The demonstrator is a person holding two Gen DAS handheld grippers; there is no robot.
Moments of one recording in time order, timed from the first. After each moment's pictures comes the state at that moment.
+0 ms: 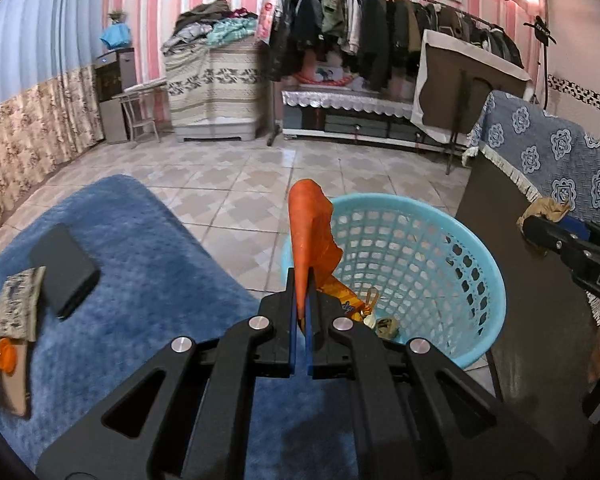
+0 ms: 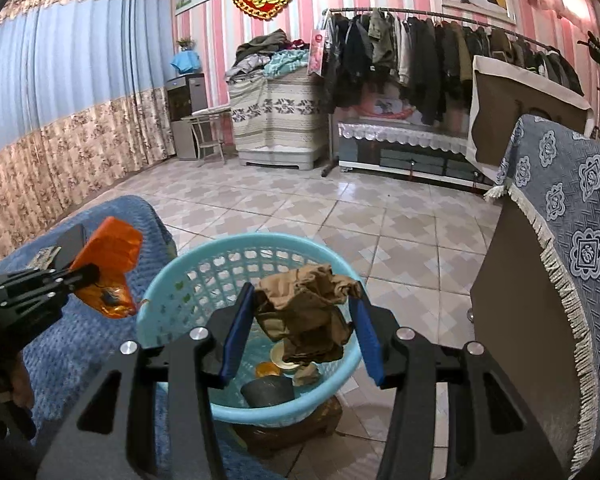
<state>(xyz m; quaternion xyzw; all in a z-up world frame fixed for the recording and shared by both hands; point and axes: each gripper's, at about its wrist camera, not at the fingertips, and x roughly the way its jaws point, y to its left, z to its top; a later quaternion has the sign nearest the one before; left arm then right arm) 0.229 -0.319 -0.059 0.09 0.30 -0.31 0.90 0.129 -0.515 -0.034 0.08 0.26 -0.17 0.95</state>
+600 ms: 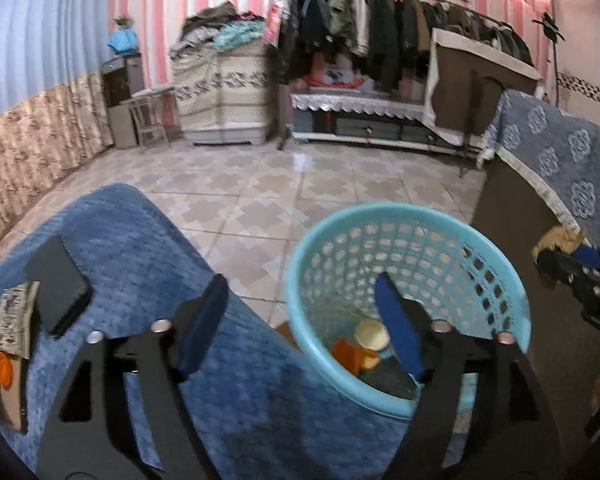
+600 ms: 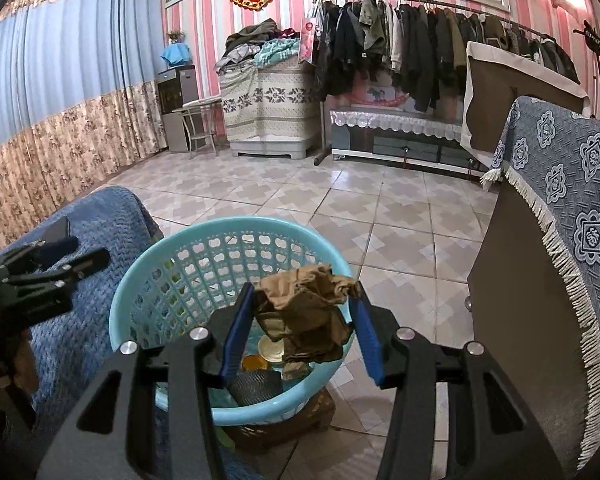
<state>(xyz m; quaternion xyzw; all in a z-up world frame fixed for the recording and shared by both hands) 0.244 -0.337 -0.064 0.10 0.28 -0.28 0.91 0.135 -0.526 -0.055 0.09 0.28 -0.18 0.94</state>
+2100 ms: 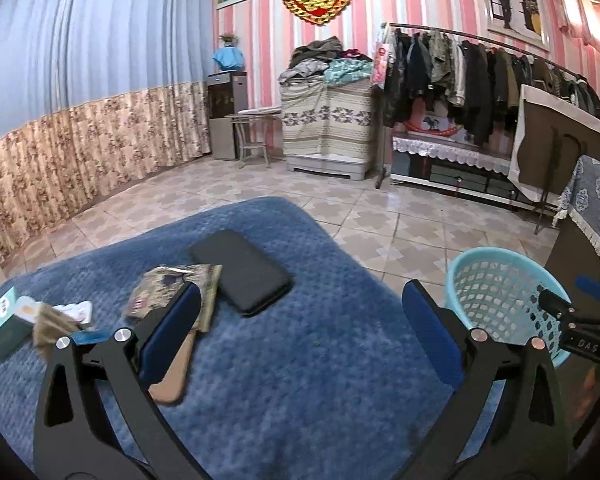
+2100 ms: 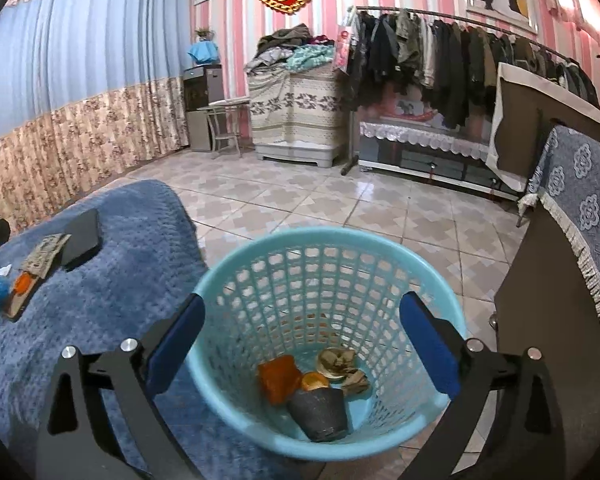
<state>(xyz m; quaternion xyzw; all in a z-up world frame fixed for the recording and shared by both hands) 0.226 -0.164 -0.012 0.04 0.24 -0.13 0.96 0.179 -0.433 -0.045 0.06 0.27 -0.14 0.95</state>
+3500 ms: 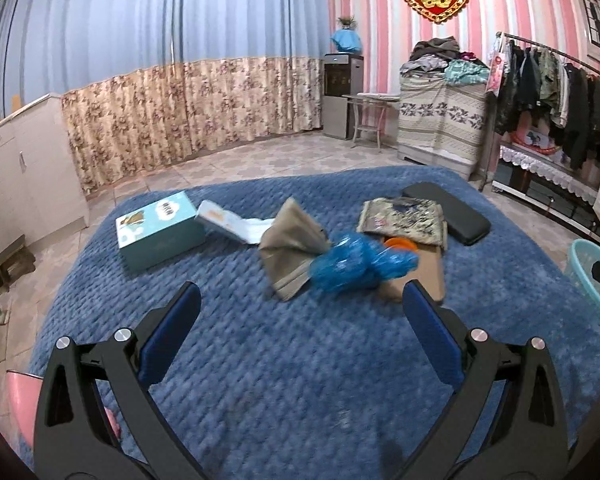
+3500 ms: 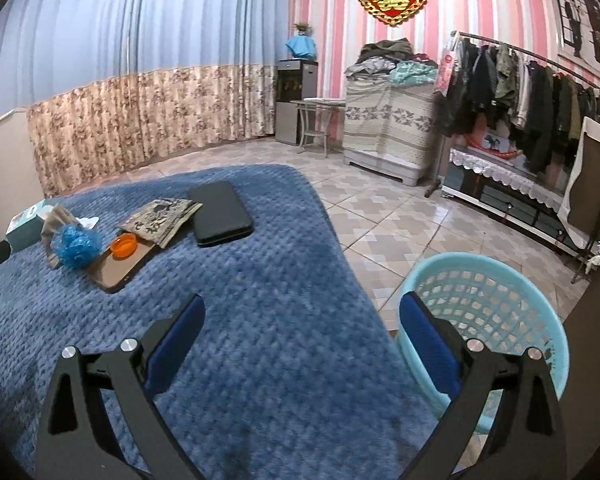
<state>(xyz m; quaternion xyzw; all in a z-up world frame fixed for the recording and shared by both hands) 0.171 0.059 -0.048 0.00 0.27 0.06 0.96 0.193 -0.282 -0.041 -0.02 0.27 0.00 0.96</state>
